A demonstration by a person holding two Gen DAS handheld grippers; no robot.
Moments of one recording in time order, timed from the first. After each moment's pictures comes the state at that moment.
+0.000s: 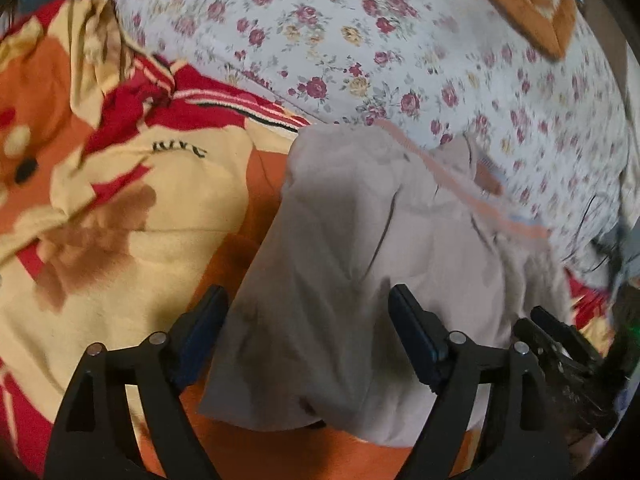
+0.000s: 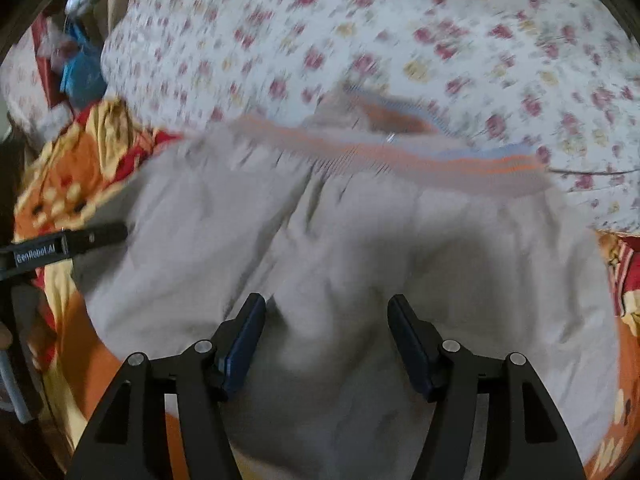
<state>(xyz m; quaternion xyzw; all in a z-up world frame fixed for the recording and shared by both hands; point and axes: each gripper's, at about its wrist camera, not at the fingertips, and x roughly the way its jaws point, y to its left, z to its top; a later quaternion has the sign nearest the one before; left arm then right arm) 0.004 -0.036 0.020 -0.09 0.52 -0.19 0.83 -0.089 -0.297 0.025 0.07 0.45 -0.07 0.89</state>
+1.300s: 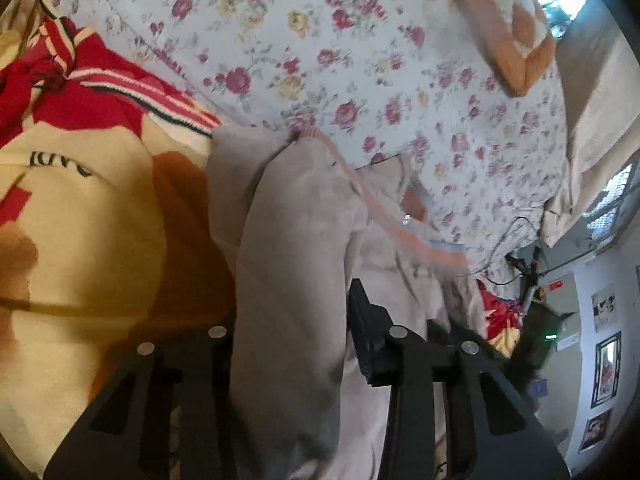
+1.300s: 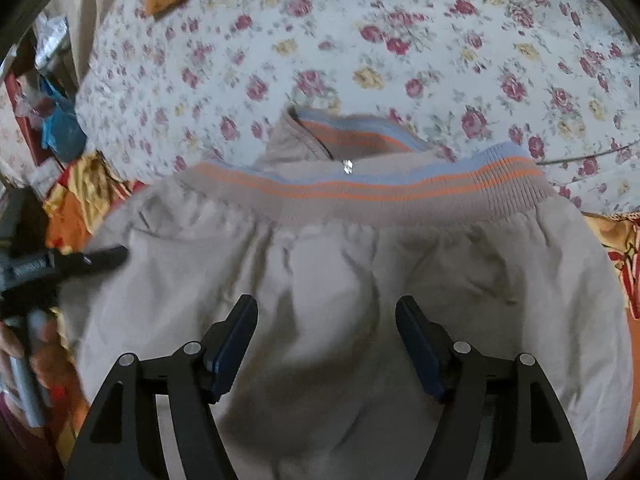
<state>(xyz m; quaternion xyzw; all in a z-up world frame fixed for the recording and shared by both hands) 0.059 -0.056 0.012 -0.20 0.53 -0.34 0.75 -0.056 -0.334 0.002 0.12 0.46 -0.08 0.88</state>
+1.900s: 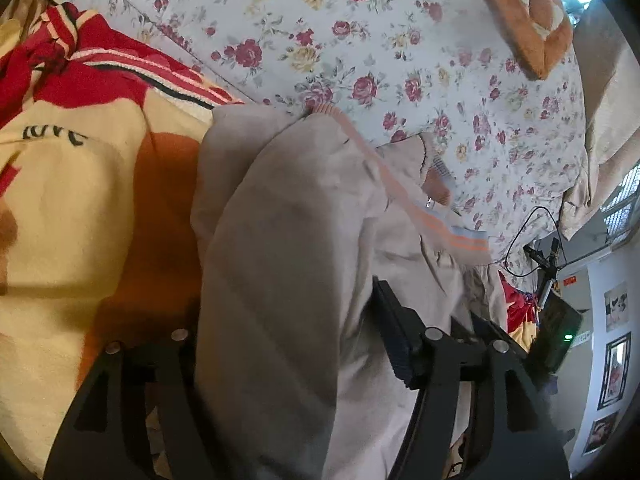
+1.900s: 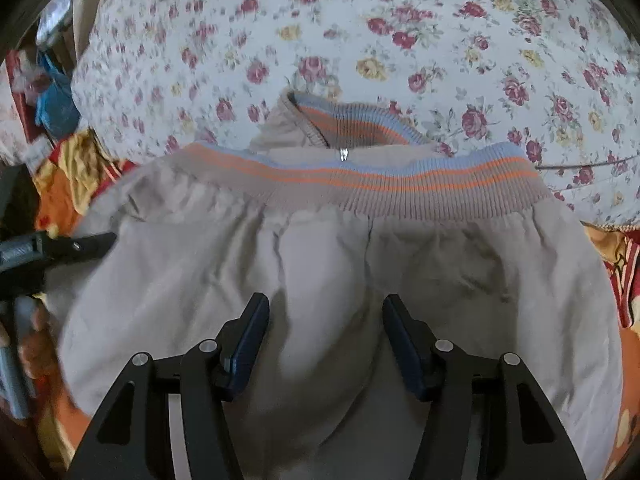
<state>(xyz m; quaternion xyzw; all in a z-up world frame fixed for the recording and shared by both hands) 0.057 -0.068 -0.008 -0.17 0.56 -0.32 0.75 -0.054 -0.327 -0.006 0.08 0.48 -0.08 0.87</state>
